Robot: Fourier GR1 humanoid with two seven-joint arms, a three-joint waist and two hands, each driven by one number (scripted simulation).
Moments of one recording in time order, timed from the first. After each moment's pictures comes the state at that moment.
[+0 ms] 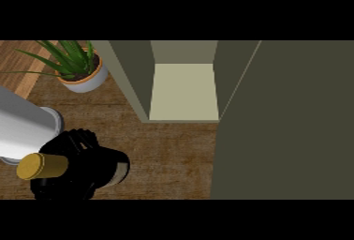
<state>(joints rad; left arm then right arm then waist) 0.09 0.08 0.04 -1.65 0.21 -0.17 -0.36 -0.15 -0.10 0.01 -2.43 -0.17 0.12 0.67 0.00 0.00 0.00</state>
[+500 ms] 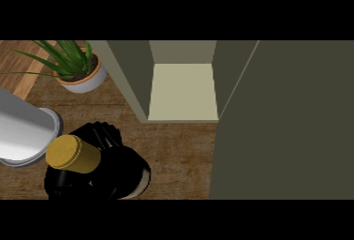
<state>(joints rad) 0.05 0.01 -0.17 -1.90 0.14 0.01 -0.08 -0.11 -0.09 0.01 -2.43 -0.17 0.14 0.65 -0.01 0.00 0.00</state>
